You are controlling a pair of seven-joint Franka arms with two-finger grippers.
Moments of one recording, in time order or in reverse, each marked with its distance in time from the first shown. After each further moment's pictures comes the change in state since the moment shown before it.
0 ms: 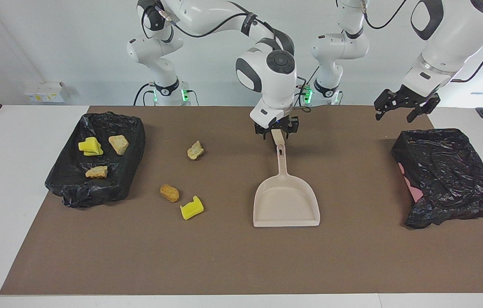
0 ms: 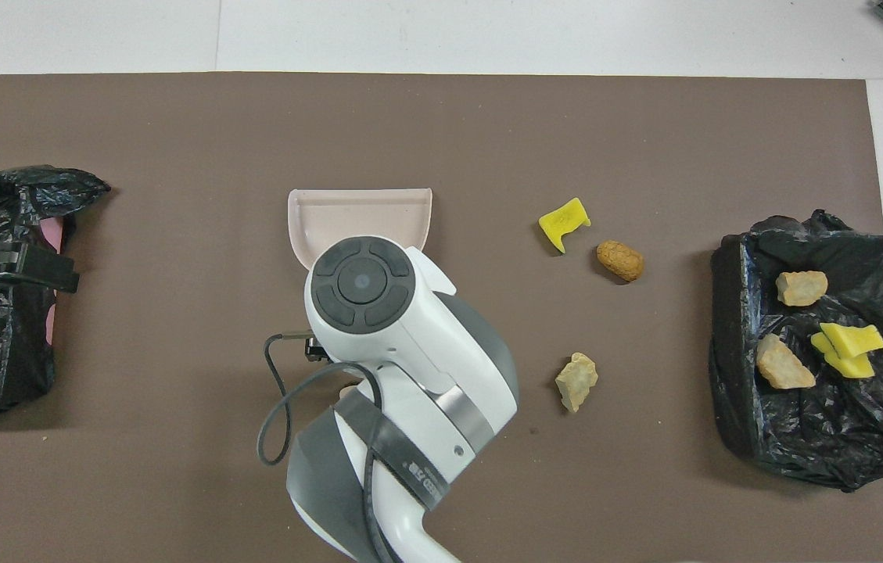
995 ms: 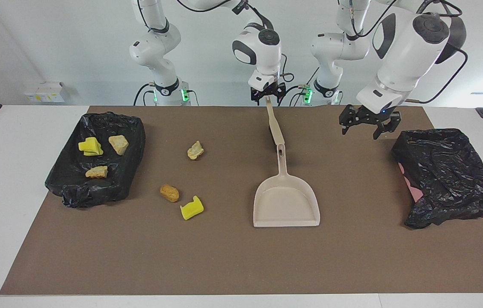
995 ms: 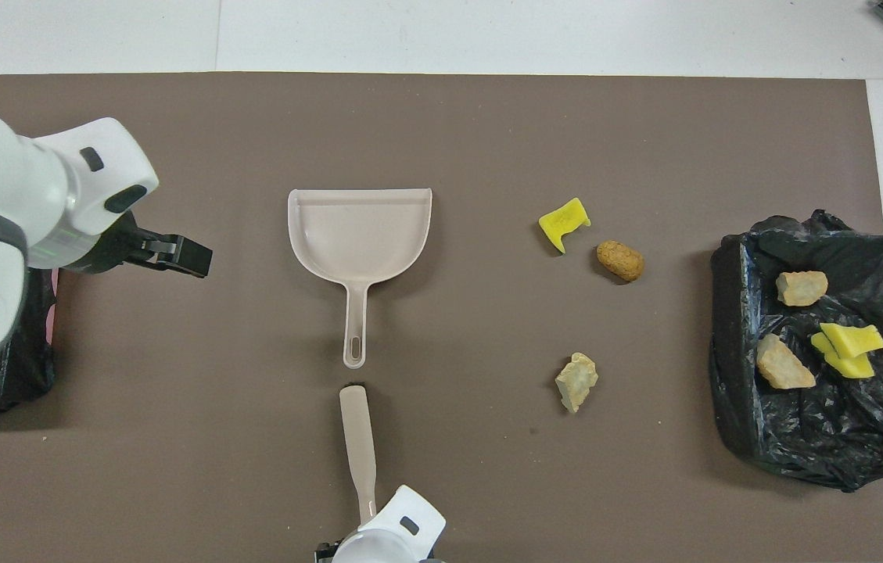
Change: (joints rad) left arm -0.181 0.083 -0.027 -0.058 -0.011 0.177 -0.104; right arm 0.310 -0.303 0.005 -0.741 0.116 0.473 0.102
